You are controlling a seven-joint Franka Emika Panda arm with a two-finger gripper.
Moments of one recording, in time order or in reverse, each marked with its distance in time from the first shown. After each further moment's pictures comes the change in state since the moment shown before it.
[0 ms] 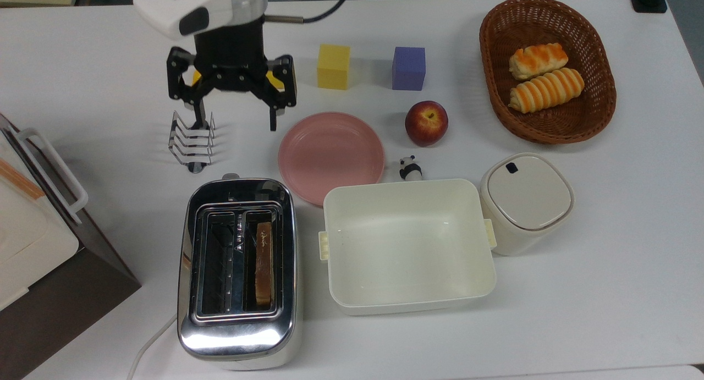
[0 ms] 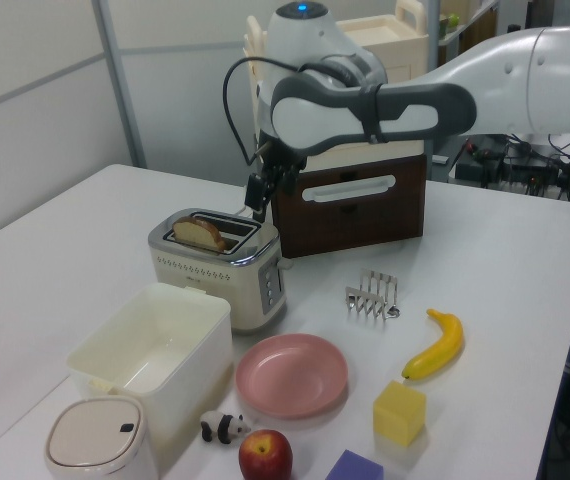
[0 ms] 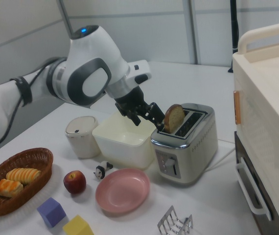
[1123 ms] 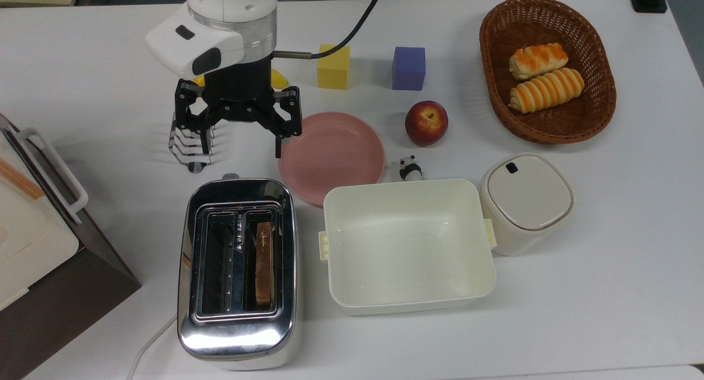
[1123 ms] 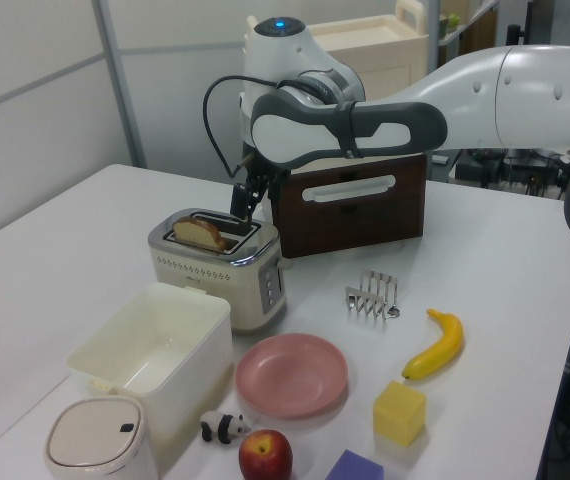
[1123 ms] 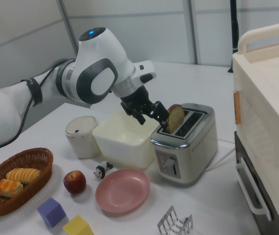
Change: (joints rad) arm 0.001 0.099 0.002 0.106 0.000 -0.011 0.002
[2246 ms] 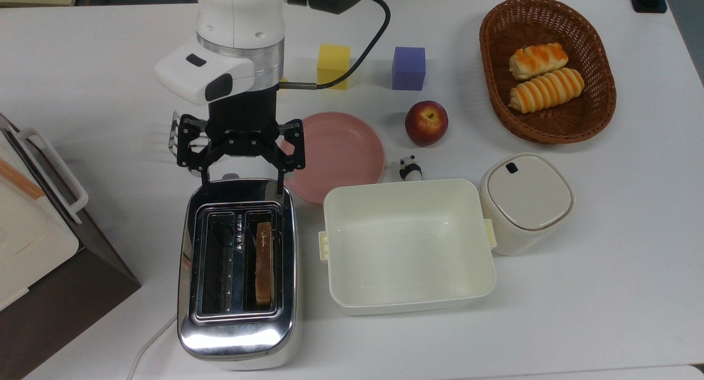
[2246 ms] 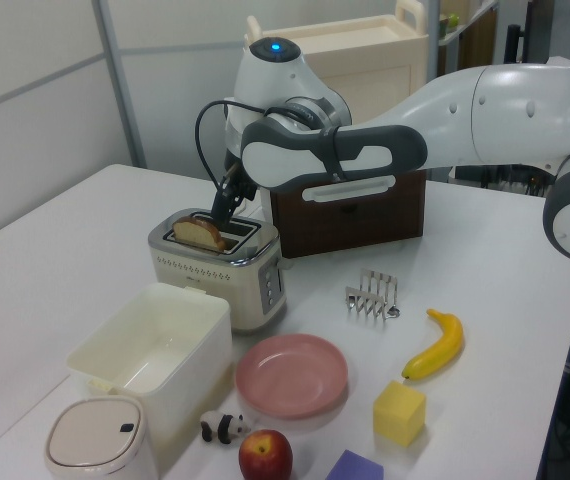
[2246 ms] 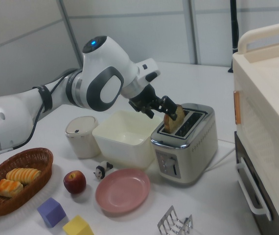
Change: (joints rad) arm 0.002 0.071 0.003 0.017 0.000 0.210 -0.055
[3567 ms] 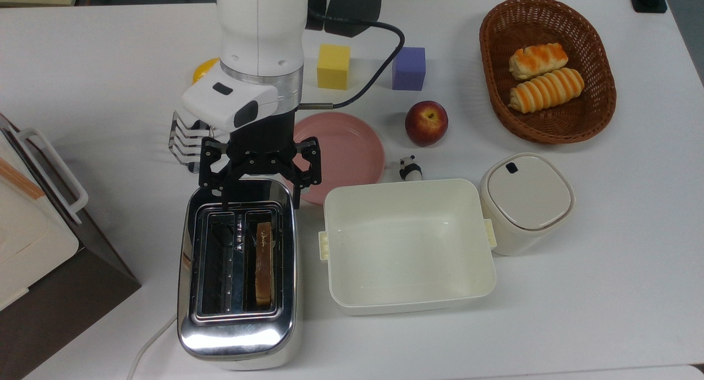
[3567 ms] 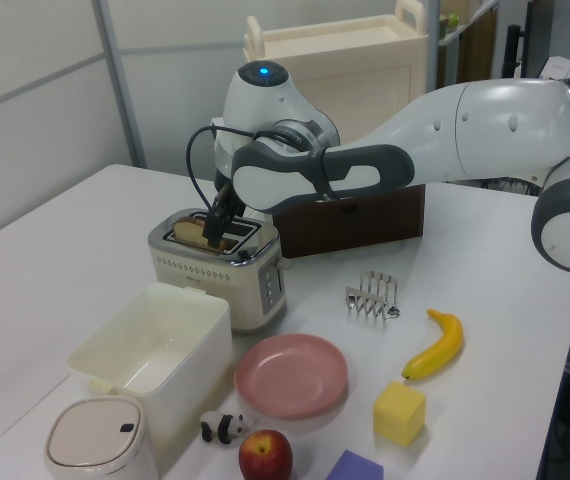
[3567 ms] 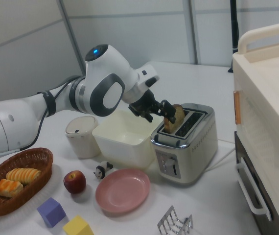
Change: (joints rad) arm 0.015 0.045 0.008 0.001 0.000 0.049 -0.023
